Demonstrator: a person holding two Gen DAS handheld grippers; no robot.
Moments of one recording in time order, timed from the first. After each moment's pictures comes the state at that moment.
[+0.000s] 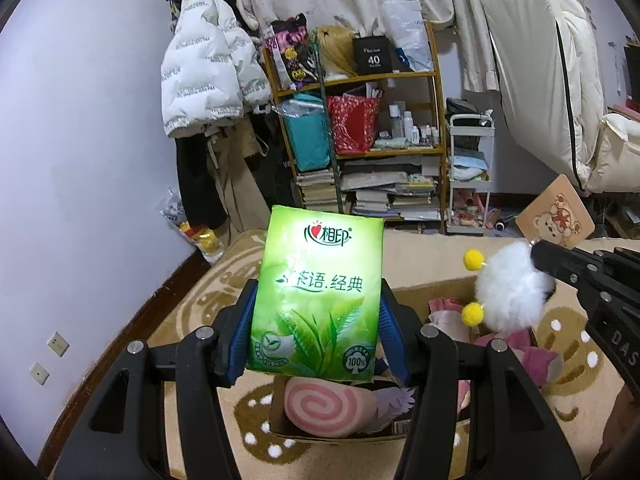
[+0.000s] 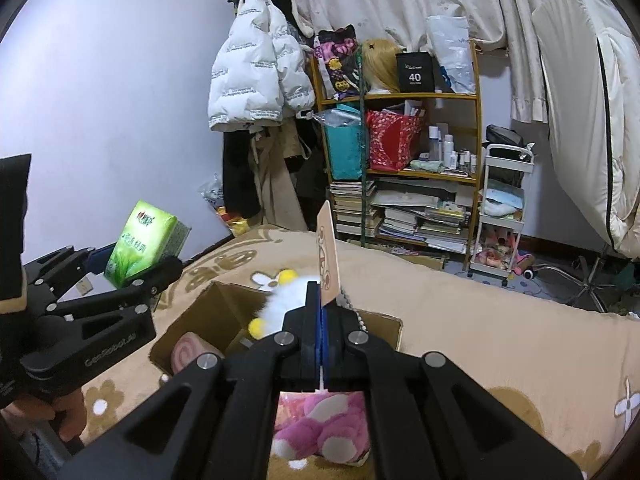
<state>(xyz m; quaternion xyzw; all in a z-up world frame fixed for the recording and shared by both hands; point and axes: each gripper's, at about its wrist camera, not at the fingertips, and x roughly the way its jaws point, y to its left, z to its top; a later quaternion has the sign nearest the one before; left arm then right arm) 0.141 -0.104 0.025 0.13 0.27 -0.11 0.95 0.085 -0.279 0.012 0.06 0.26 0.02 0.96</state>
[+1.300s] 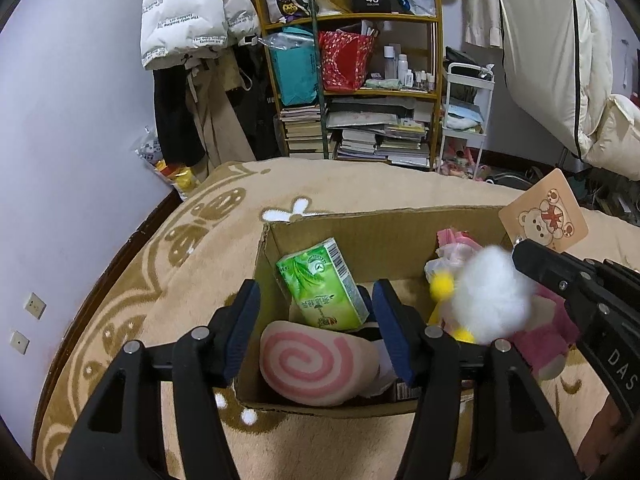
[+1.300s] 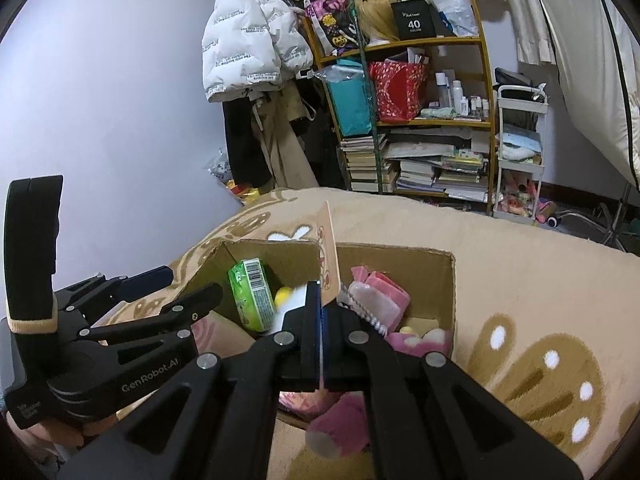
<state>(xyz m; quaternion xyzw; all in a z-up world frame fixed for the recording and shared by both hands) 0.166 -0.096 -0.034 0.11 0.37 -0.13 0.91 0.104 -0.267 -0.042 0.12 0.32 0.05 0.94</state>
